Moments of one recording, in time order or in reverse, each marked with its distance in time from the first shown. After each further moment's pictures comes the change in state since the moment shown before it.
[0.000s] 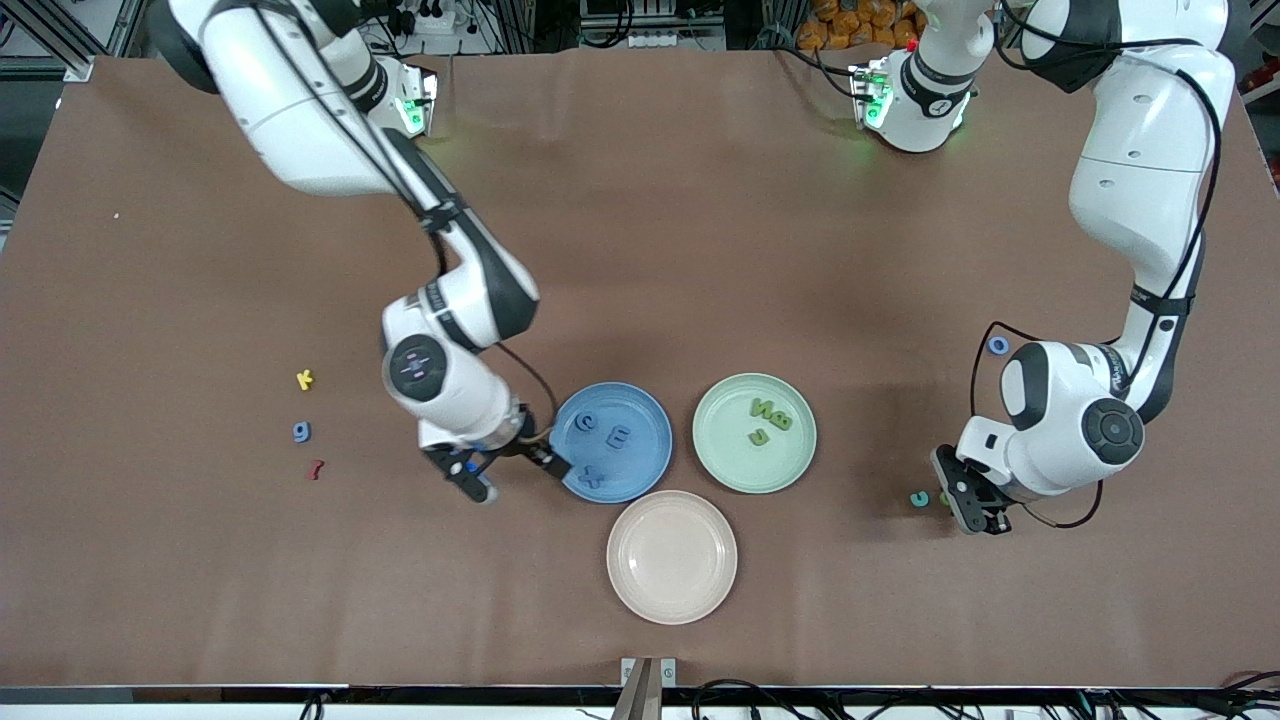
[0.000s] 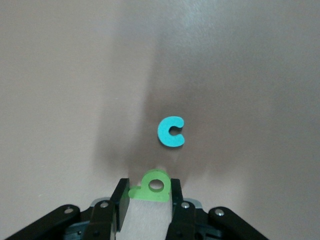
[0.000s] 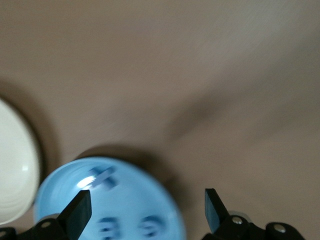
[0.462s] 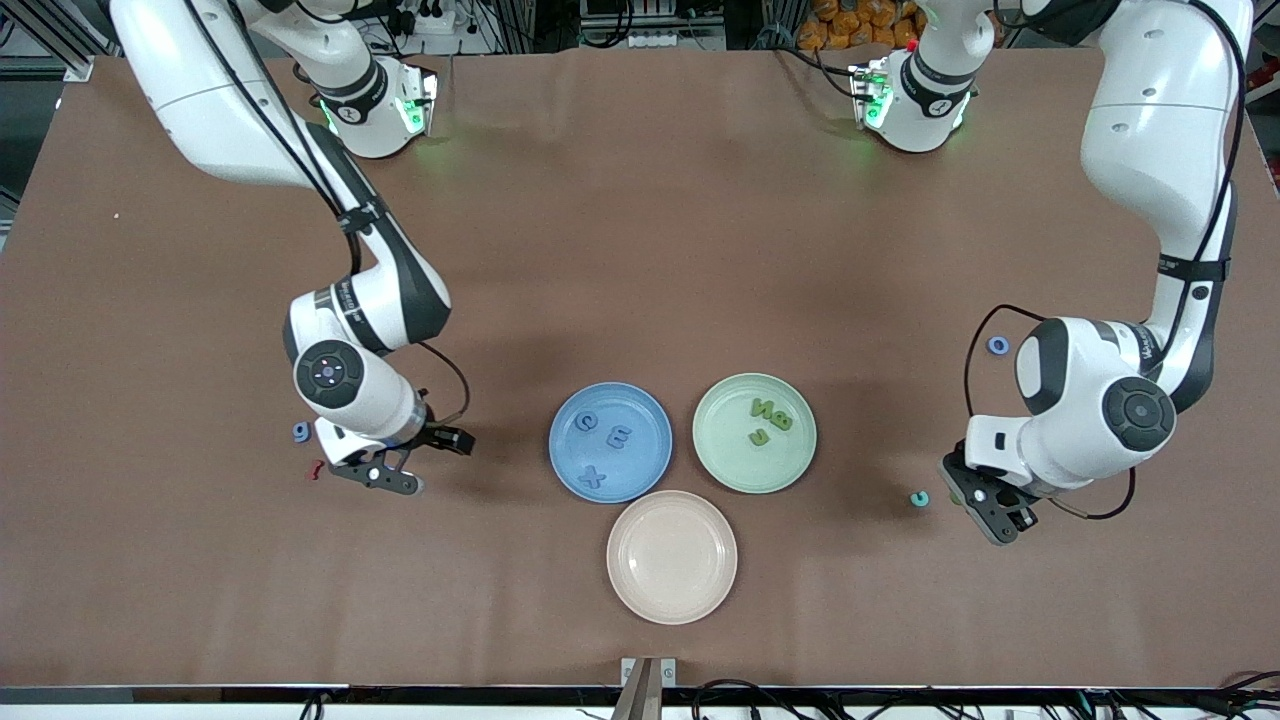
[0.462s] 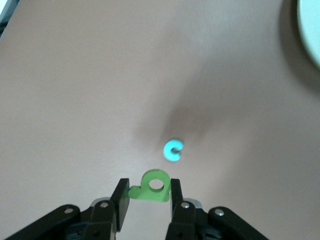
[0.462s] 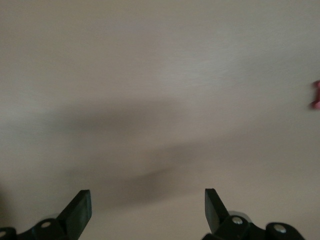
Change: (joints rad) left arm -0.057 -0.124 0.009 0.010 0.019 -0.128 -0.360; right arm -0.161 -0.134 -0.001 -0.247 -0.229 -0.031 -0.395
